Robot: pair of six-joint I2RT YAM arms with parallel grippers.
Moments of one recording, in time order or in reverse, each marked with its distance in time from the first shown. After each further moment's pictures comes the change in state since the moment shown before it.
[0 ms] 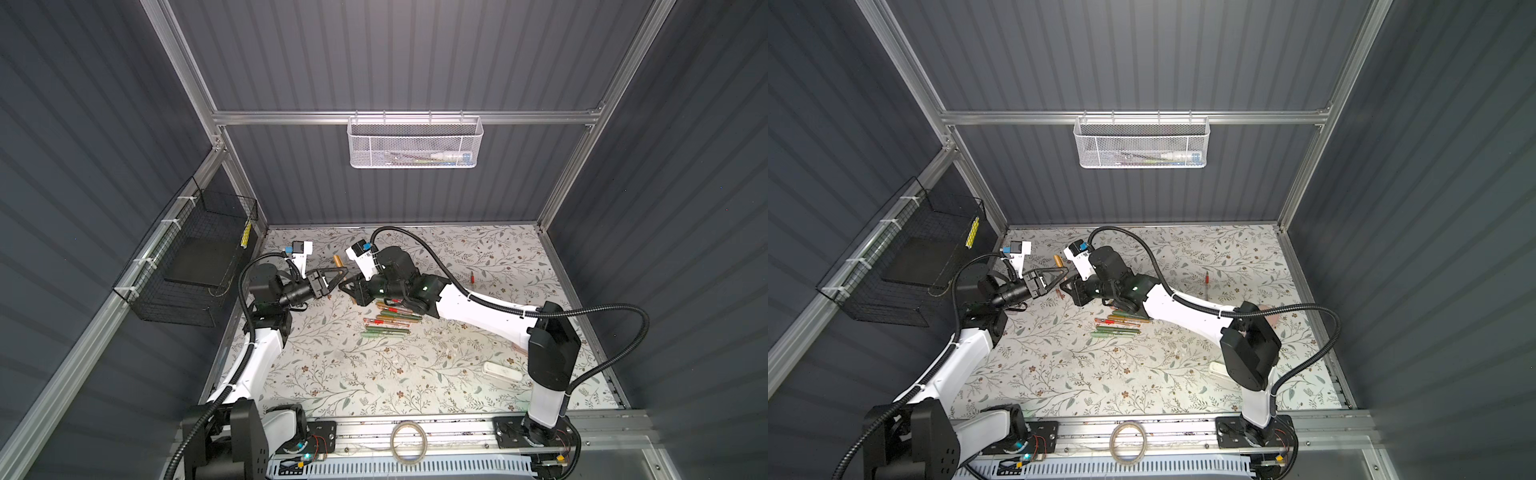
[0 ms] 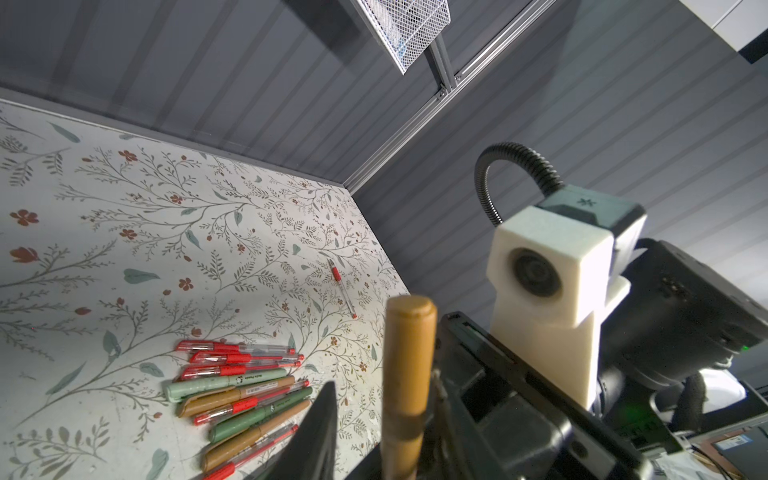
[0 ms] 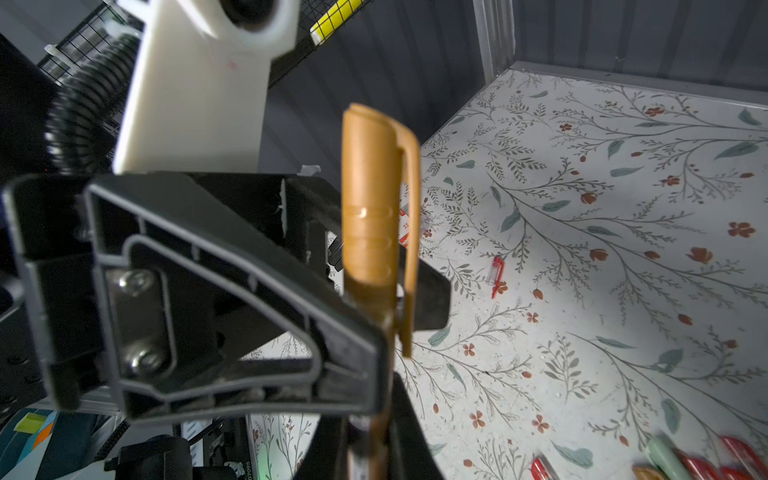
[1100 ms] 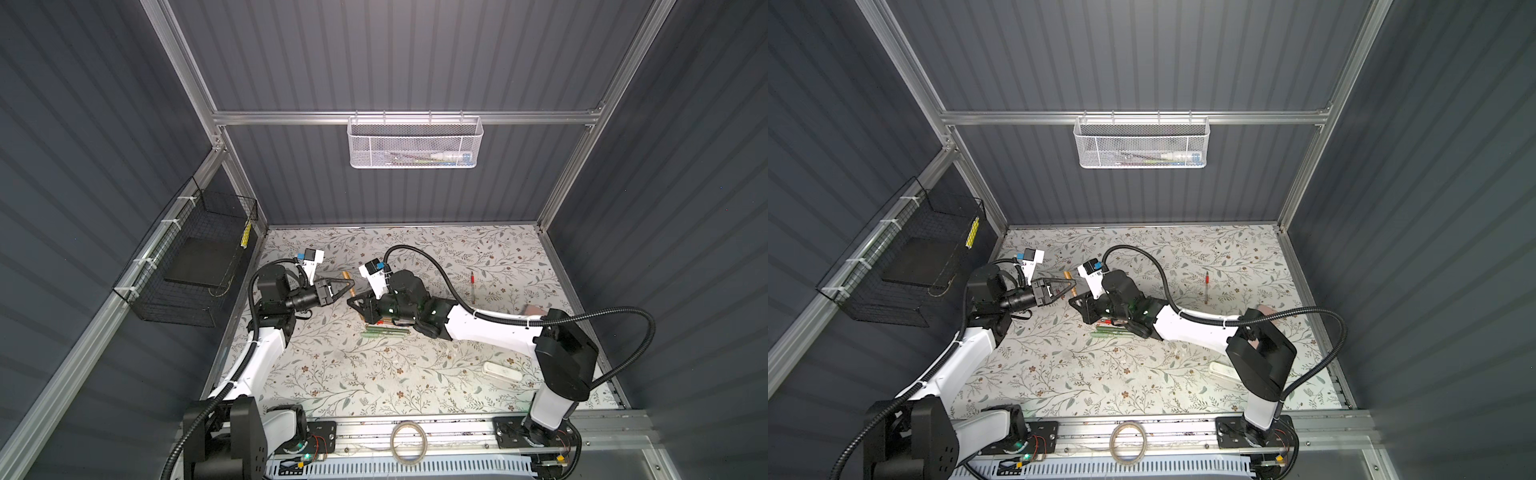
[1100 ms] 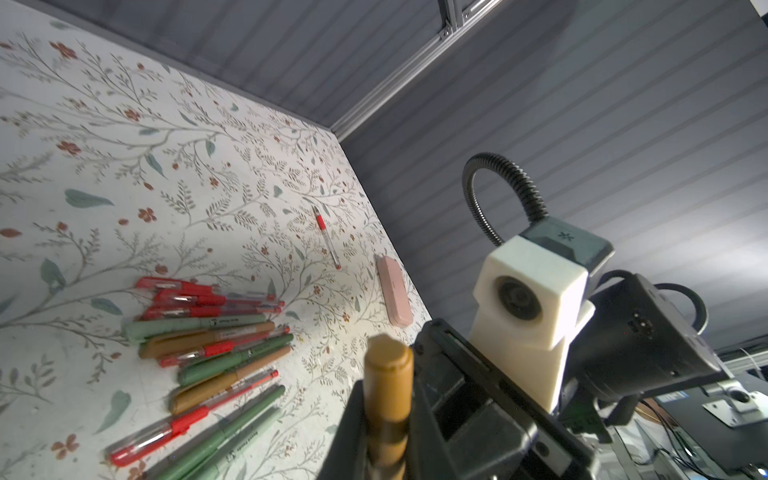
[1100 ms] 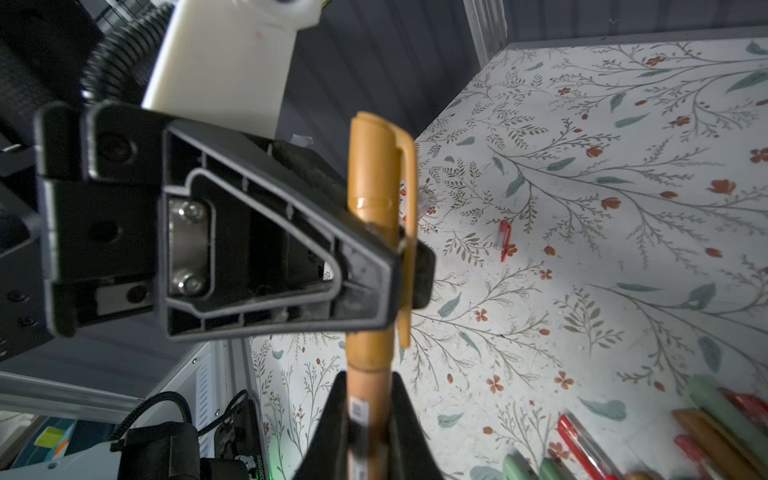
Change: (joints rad) left arm -0.016 0.021 0.000 -0.197 0.094 0.092; right arm 0.049 -0.130 -0.375 0.327 0.068 0.127
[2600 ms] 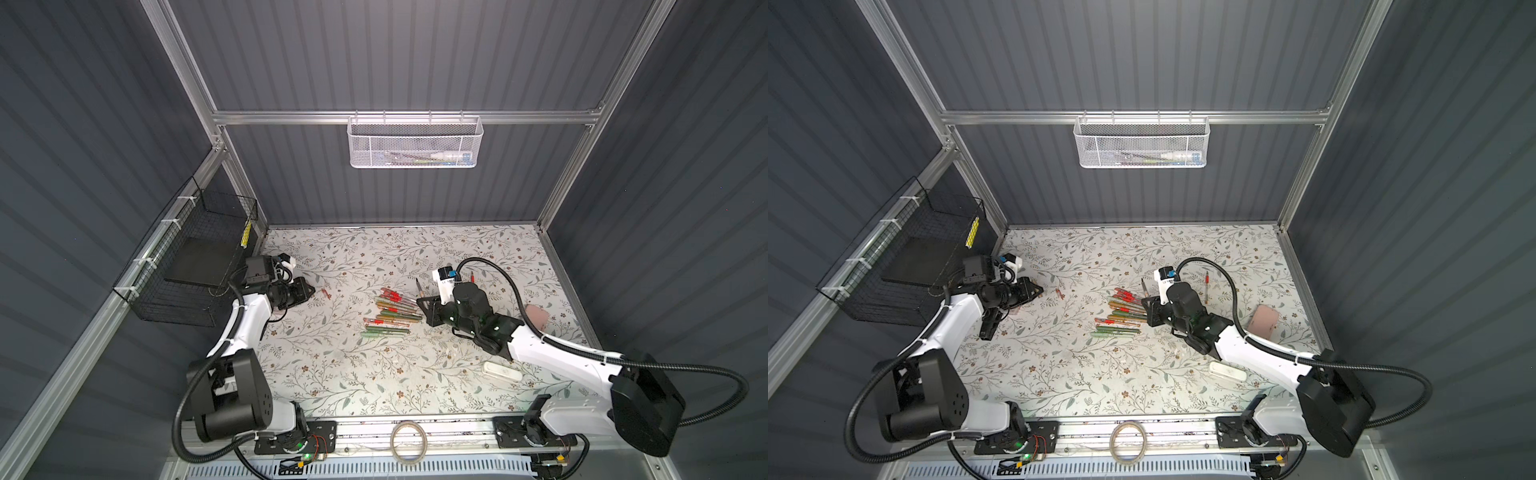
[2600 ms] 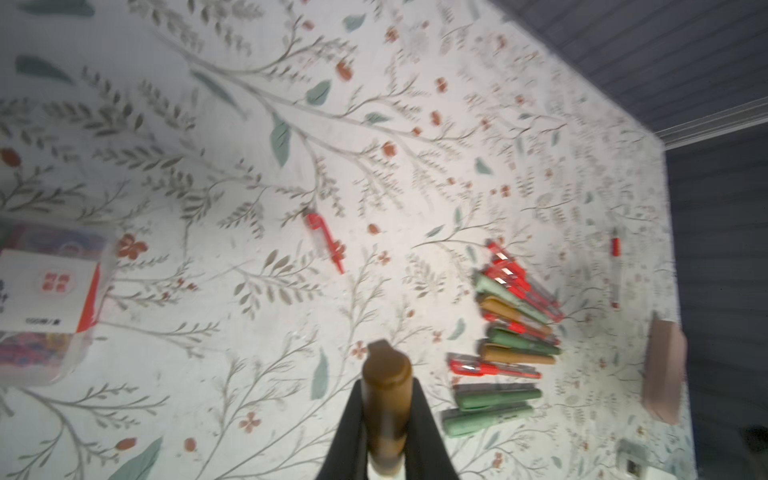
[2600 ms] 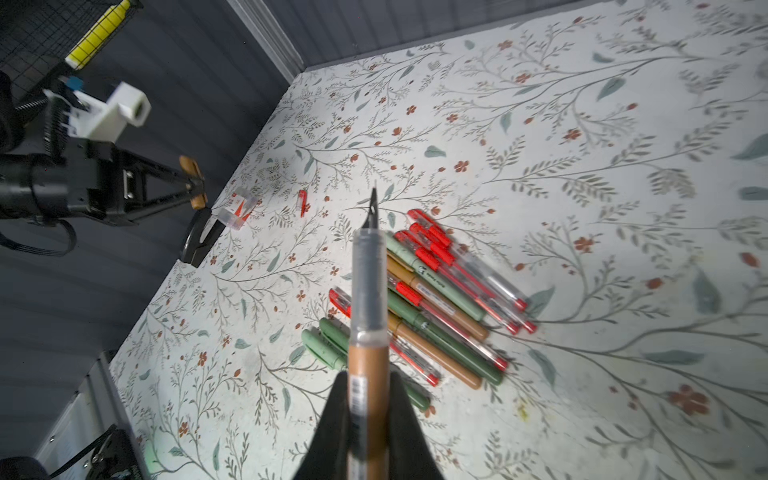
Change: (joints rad) left arm 0.163 0.296 0.298 -0.745 -0.692 0.504; right arm -0.259 -0.488 -0.452 -0.180 0.183 -0.003
